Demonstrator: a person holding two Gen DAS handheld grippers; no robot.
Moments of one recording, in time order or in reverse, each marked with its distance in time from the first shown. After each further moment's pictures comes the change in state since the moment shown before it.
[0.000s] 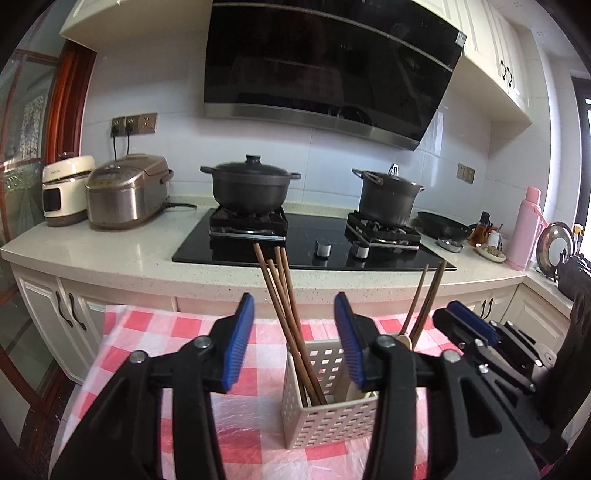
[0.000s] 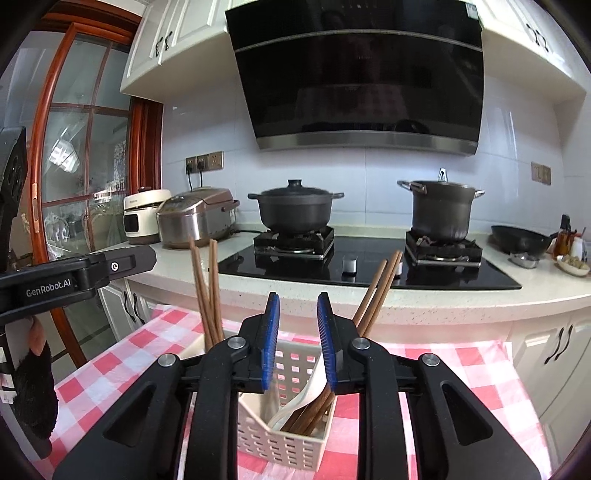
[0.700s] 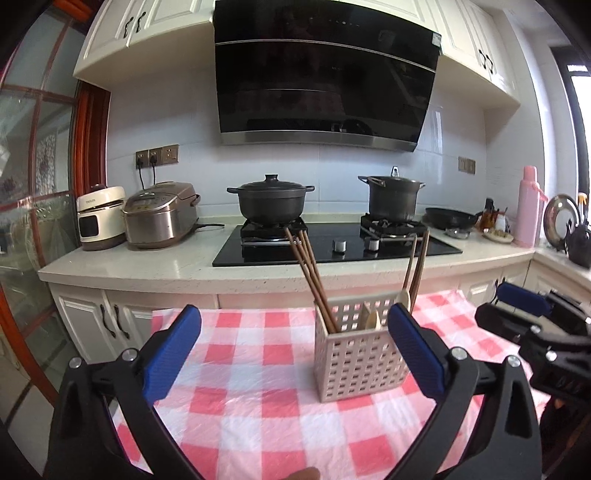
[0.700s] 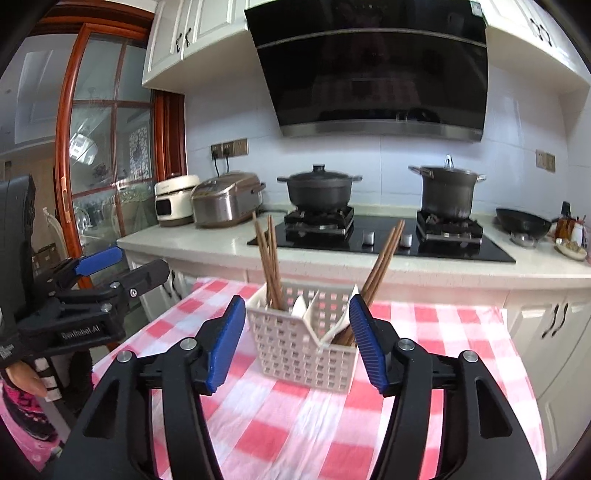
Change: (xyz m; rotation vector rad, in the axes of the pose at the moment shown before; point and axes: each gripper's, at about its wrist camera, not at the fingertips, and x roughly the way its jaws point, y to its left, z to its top) left arm -0.108 -0.006 -0.053 0.110 -0.071 0.097; right arm -0.098 0.030 -0.014 0.022 0.106 0.075
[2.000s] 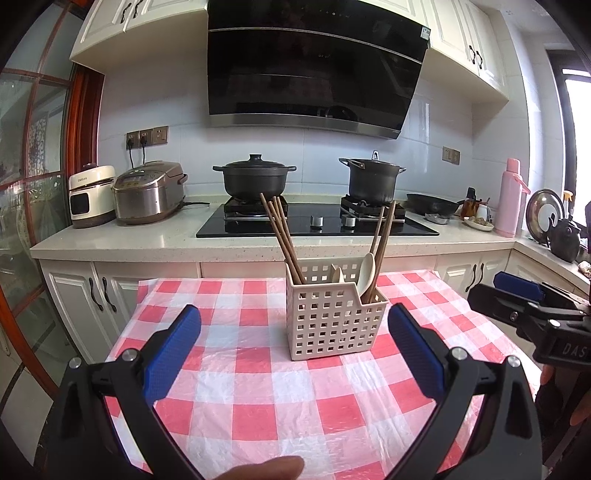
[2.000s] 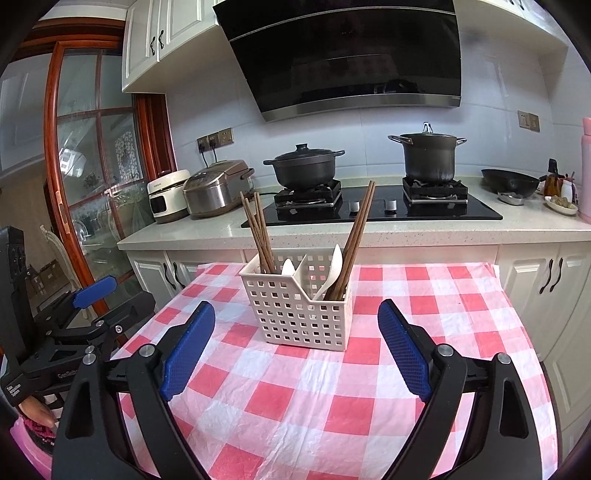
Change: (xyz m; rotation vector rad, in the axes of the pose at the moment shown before) left arm -0.030 -0.018 -0.033 -0.031 0.058 -0.065; right arm -0.031 -0.018 -0.020 0.107 0.055 -0.010
